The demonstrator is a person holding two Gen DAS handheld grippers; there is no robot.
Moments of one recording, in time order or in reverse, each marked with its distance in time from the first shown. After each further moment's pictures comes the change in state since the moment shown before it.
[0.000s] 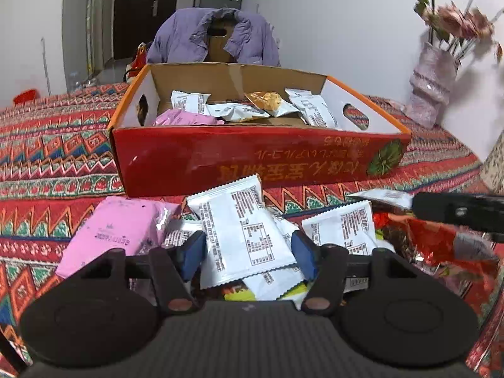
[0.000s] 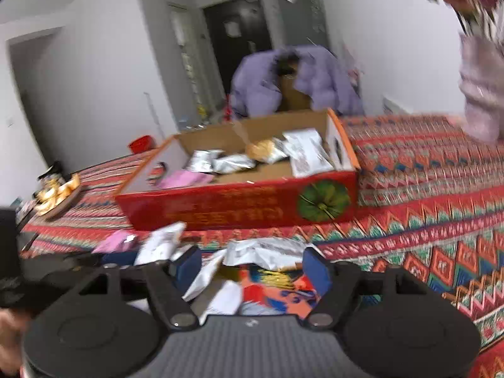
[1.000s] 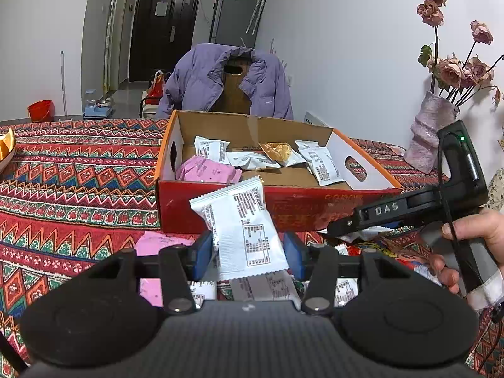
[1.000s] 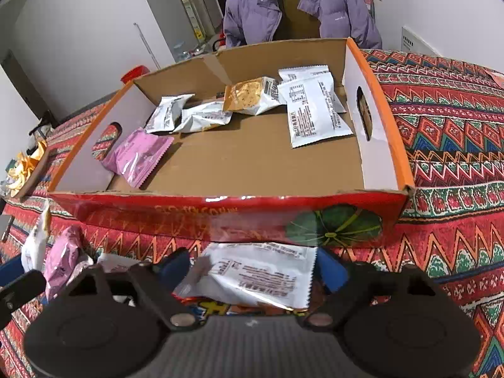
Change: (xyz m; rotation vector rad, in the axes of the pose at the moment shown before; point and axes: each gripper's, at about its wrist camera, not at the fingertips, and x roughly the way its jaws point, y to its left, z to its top) left arm -0.056 0.008 0.018 -0.056 -0.128 0.025; right arm 0.118 -0.022 0.059 -0.002 0.312 0.053
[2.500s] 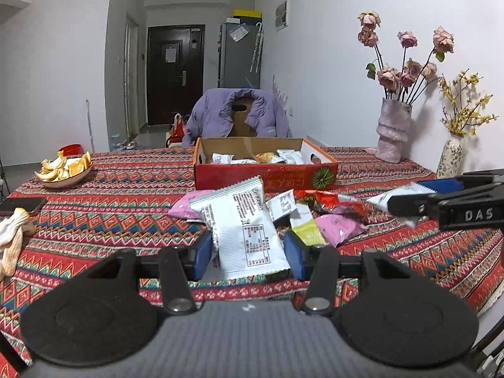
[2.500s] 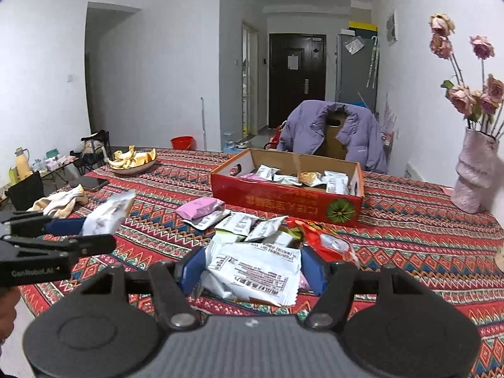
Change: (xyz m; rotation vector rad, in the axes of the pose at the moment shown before) left arm -0.243 -0.066 -0.122 0.093 -0.146 0.103; right arm -0.274 0.100 -0.245 -0.340 -0.441 -0.029
